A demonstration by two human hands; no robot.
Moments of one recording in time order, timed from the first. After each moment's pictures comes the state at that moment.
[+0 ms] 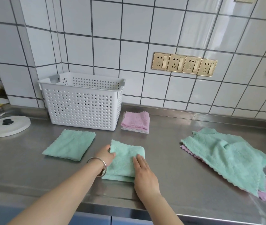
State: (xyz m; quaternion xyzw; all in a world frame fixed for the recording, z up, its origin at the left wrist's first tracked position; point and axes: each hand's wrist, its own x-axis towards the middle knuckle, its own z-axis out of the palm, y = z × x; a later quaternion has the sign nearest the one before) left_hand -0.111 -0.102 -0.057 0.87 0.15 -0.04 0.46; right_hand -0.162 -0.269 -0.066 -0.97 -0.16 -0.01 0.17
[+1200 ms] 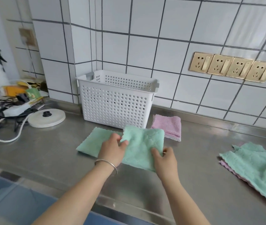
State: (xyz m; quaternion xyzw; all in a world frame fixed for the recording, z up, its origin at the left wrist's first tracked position) left_hand -0.139 -0.045 -0.019 0.89 0.19 0.15 0.39; right_hand -0.128 -0.206 -0.018 -0.81 0.03 -0.03 0.58
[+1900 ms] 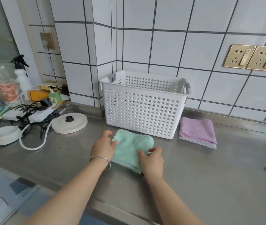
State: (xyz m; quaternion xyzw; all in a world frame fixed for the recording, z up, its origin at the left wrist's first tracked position) left_hand -0.102 0.100 -0.061 0.88 0.27 0.19 0.35; right_hand -0.091 -0.061 -0.059 -0.84 0.05 0.03 0.54
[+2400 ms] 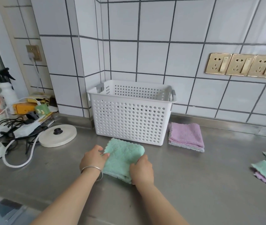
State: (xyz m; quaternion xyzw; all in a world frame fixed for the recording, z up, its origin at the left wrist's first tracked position) left_hand -0.092 0.106 -0.072 0.89 0.31 0.11 0.31; right_hand -0.083 -0.060 -0.060 -0.90 0.03 0.09 0.42
